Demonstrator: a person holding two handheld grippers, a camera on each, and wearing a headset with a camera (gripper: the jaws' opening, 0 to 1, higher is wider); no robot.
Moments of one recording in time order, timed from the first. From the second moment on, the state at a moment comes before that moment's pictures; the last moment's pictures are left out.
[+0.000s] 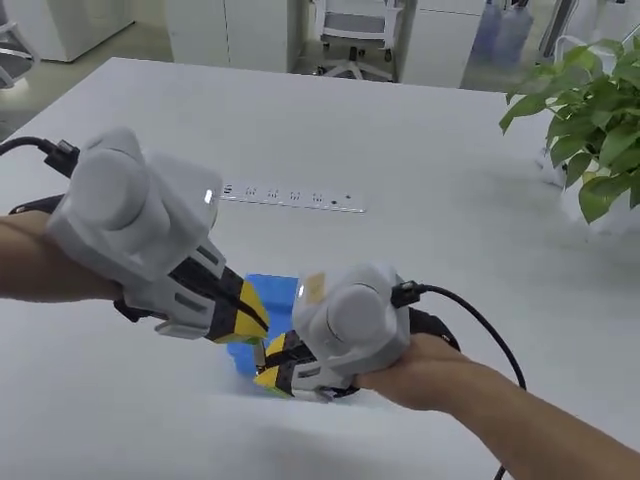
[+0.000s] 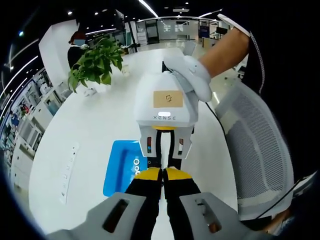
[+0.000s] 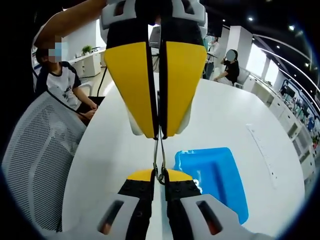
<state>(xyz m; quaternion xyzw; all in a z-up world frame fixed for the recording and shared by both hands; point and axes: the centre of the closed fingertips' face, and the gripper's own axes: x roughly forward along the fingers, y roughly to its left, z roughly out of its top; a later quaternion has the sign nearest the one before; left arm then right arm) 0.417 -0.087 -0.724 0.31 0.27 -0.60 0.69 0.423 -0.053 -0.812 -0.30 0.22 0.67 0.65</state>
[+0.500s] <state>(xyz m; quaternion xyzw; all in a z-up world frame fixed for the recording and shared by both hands) 0.452 -0.083 -0.728 0.32 0.26 -0.60 0.69 0.458 -0.047 -0.814 -0.30 0.21 0.67 0.65</state>
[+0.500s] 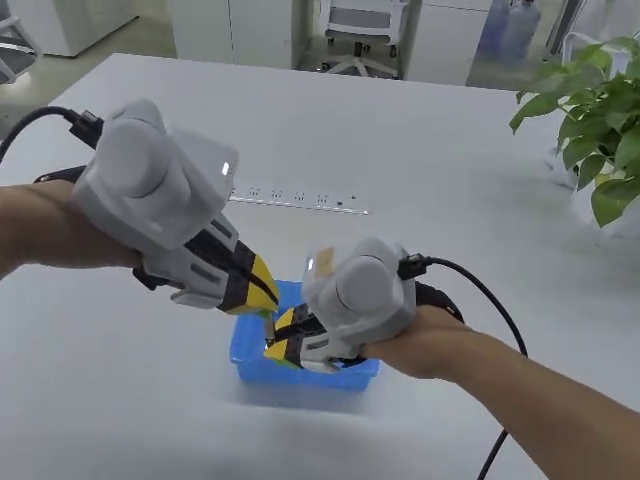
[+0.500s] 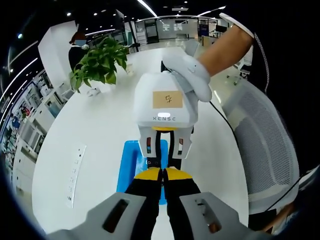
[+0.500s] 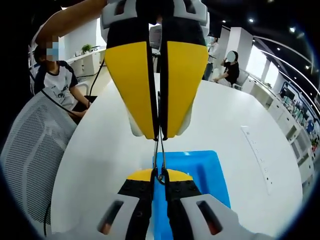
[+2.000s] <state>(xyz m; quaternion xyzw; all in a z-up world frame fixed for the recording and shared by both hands) 0.504 -0.082 -0.780 0.30 0.28 -0.58 0.70 0.503 -0.049 -0.868 -0.30 0.27 0.66 0.64</state>
